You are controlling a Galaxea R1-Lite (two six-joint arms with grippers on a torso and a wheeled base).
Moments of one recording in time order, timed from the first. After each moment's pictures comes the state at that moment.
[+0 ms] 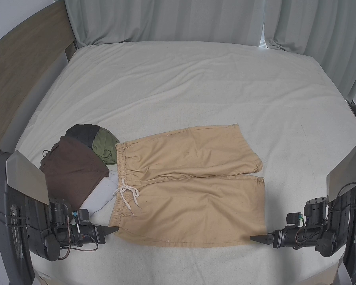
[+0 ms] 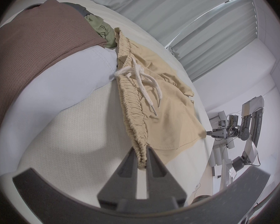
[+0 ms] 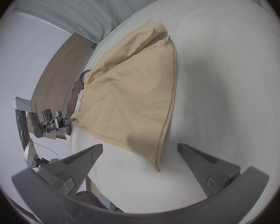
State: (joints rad) left arm -0.05 2.41 -0.18 -1.55 -0.63 -0.21; right arm 0.16 2.35 -0.04 -1.54 0.51 0.29
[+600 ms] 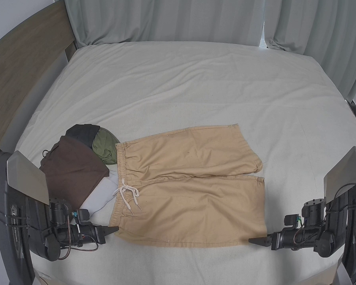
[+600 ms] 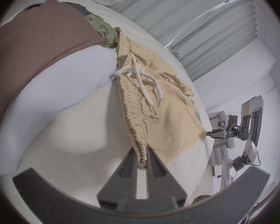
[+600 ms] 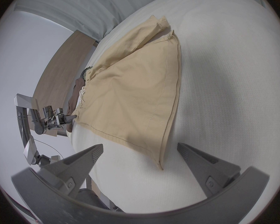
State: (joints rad) left arm -0.05 2.41 -0.18 -1.55 -0.63 -0.21; right arm 0.17 2.38 -0.05 -1.54 0.52 0.28
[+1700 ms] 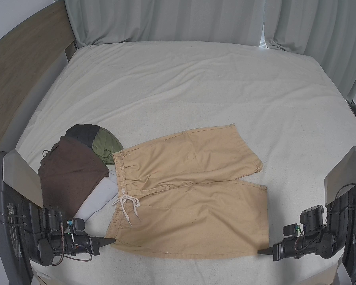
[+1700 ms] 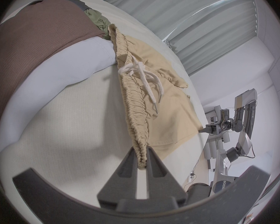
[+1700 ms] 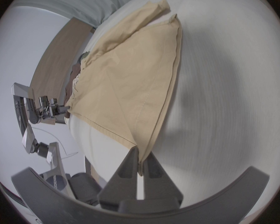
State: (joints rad) left arm -0.01 2.40 -0.05 -1.54 -0.71 -0.12; right arm 0.17 2.38 -0.02 -1.40 0.53 0.17
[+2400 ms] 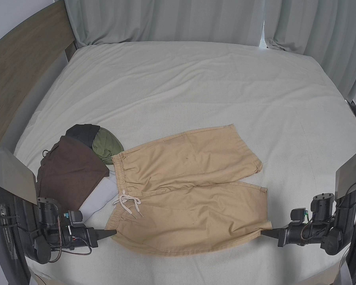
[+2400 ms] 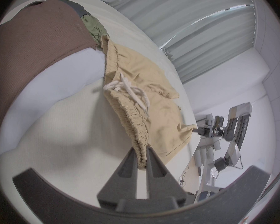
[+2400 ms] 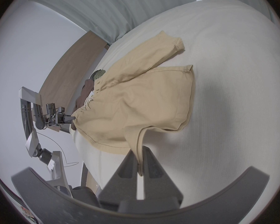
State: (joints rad) left arm -0.03 2.30 -0.06 -1.55 -0.77 -0.26; right arm 0.13 2.27 -0.02 -1.52 0.57 0.18
